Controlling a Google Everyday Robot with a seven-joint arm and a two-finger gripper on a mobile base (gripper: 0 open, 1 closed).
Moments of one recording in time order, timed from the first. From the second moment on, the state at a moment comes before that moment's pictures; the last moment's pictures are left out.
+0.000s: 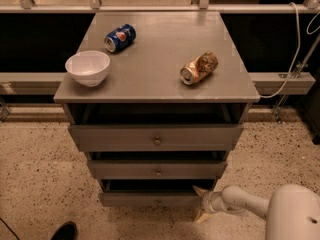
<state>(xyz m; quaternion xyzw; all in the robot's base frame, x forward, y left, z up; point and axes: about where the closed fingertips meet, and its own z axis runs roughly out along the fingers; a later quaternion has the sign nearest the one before) 0.546 -0.184 0.168 -0.69 0.66 0.08 0.30</state>
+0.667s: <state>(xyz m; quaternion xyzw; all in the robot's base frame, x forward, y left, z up) 0.552 -0.177 0.161 -0.68 0.66 0.09 0.30</state>
